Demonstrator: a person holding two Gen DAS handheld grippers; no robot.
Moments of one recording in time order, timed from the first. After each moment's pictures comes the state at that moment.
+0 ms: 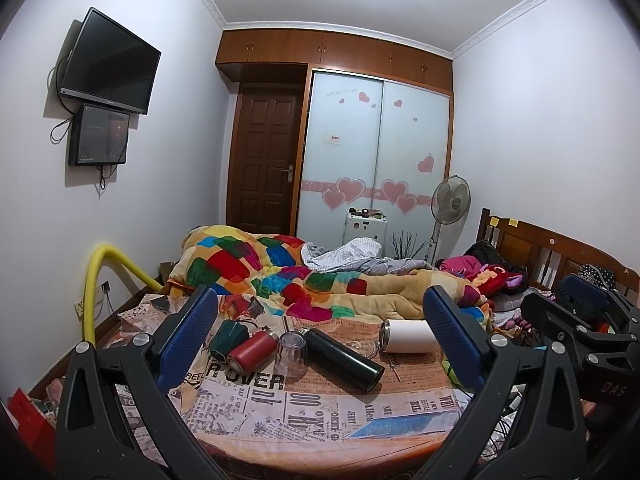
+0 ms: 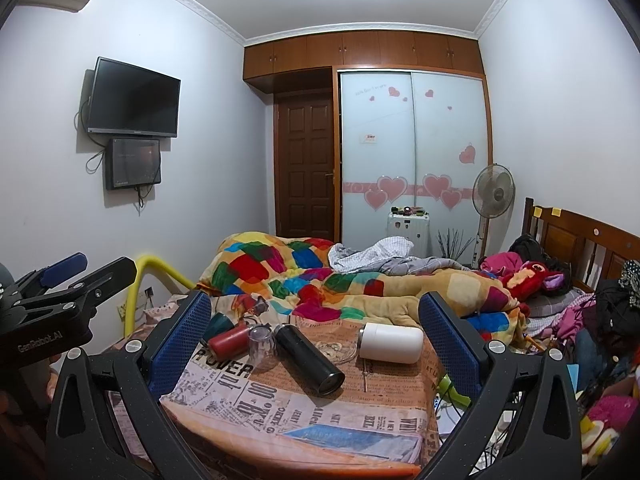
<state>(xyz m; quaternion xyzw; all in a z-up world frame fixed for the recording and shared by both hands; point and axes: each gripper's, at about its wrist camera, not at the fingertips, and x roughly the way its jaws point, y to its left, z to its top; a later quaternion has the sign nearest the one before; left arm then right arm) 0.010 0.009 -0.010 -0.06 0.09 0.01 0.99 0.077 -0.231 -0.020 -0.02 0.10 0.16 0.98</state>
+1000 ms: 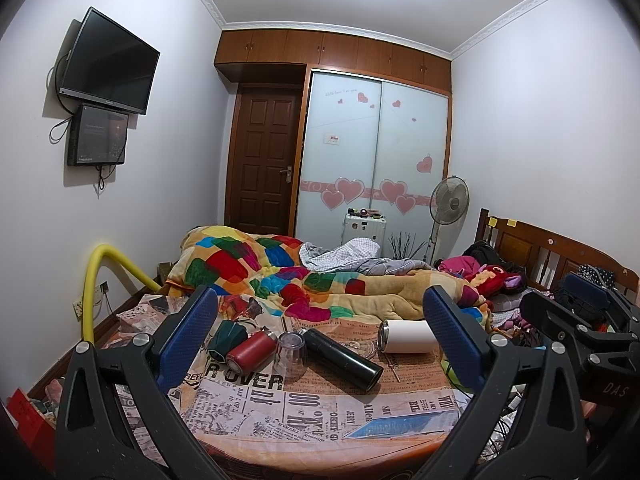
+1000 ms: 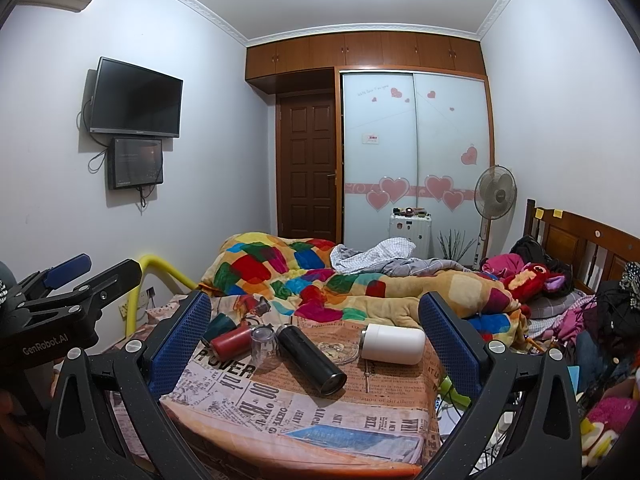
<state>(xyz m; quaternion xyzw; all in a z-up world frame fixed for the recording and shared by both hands) 0.011 0.009 -0.008 -0.06 0.09 0.01 0.99 0.075 -0.228 -0.019 -0.02 0.10 0.16 0.98</state>
